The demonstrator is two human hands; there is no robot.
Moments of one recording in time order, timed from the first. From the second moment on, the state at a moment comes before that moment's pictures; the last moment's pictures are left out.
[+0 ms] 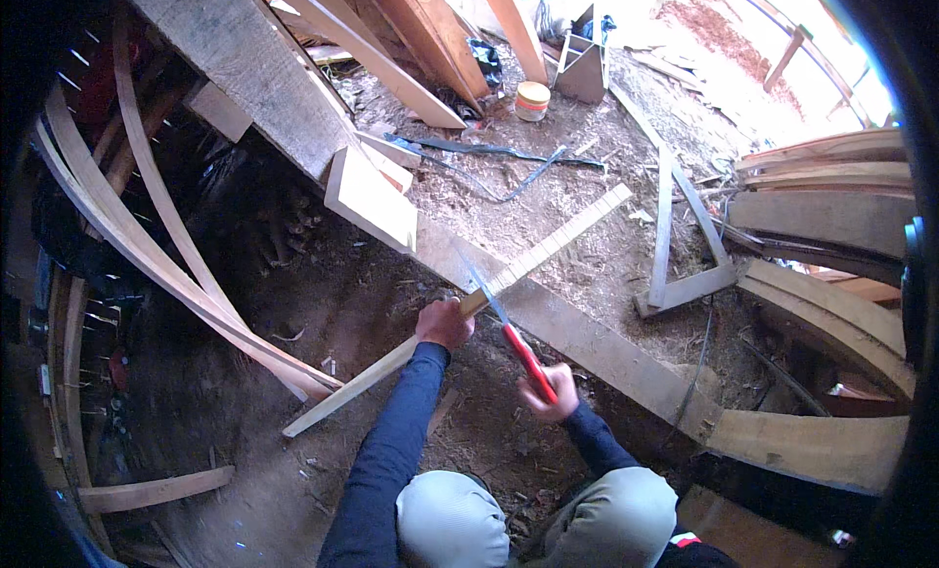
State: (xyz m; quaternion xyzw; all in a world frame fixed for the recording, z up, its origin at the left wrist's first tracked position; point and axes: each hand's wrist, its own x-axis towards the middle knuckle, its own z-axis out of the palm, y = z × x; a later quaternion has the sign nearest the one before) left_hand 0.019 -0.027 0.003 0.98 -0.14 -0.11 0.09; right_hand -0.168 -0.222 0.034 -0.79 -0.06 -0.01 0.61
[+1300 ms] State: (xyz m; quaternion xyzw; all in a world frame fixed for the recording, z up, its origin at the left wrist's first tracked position) left_hand 0.018 -0.017 -0.006 0.98 -0.13 -0.09 0.08; right_hand -0.191 -0.224 0.040 -0.80 -0.06 0.00 0.60
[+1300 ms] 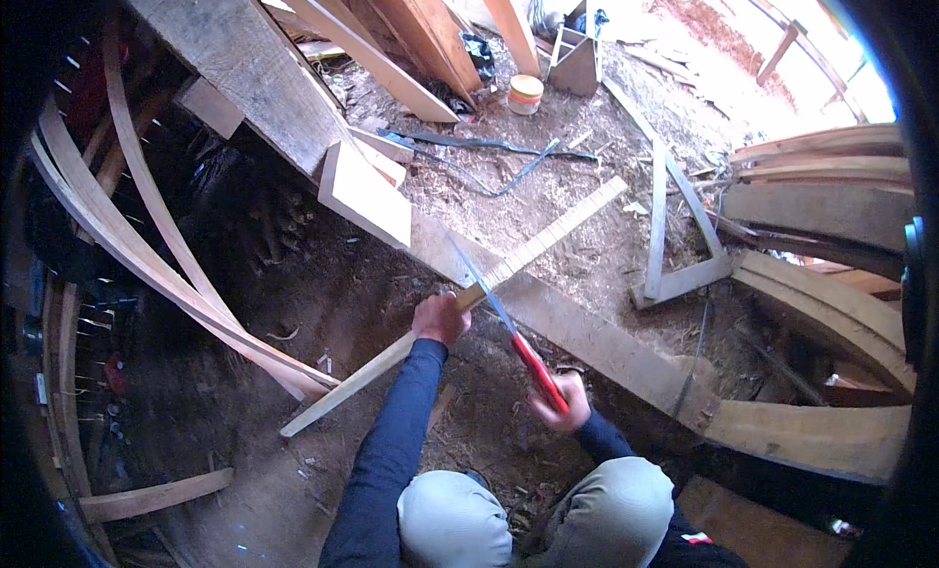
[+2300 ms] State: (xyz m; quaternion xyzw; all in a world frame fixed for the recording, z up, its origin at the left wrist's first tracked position) left_hand 0.021 -0.030 0.005 0.98 -0.14 -0.08 0.08; right_hand -0.211 -0.233 0.065 -0.80 -0.06 -0.02 0.60
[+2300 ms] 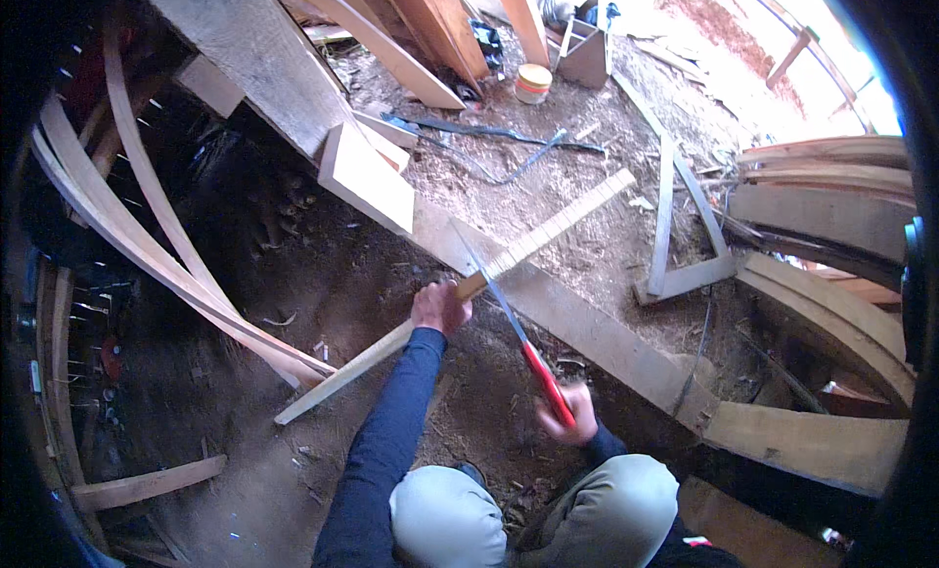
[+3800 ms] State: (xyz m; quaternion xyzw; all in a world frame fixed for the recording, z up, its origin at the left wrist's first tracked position) left_hand 0.029 -0.023 0.018 0.99 -0.10 -0.09 0.09; right_hand -0.221 -0.238 0.063 -0.81 -0.07 0.01 0.58
